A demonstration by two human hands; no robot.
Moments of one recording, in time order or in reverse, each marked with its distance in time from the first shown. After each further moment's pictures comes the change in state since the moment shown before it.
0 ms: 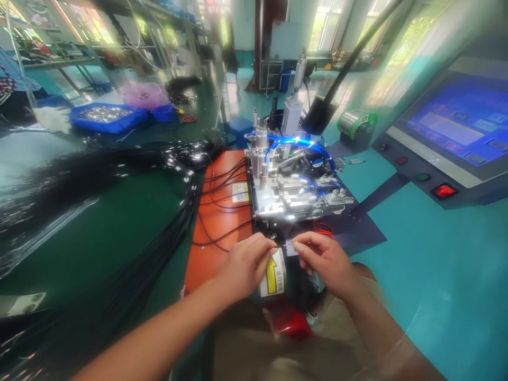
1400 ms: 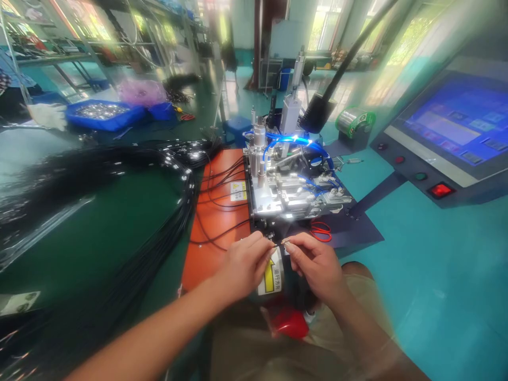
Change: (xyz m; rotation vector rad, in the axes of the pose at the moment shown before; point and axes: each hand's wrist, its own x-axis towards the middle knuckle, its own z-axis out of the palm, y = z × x) left_hand 0.001 0.005 0.000 0.113 -0.035 0.004; right_hand -0.007 -0.001 0.021 0.009 0.091 -0.096
